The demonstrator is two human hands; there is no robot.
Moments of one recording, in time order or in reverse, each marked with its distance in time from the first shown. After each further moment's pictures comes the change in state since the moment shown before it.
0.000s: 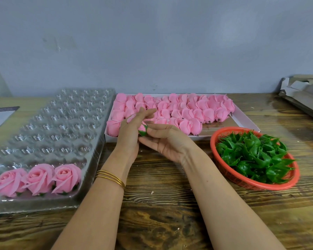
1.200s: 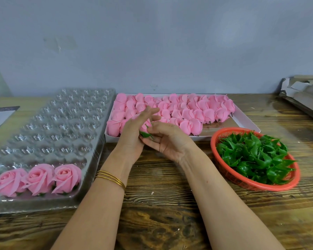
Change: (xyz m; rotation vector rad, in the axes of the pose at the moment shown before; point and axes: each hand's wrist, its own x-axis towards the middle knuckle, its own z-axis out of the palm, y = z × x) left_hand -0.003 0.008 0.005 -0.114 -0.127 -0.120; right_hand 0.005 0.002 -0.004 -0.120 0.025 -0.083
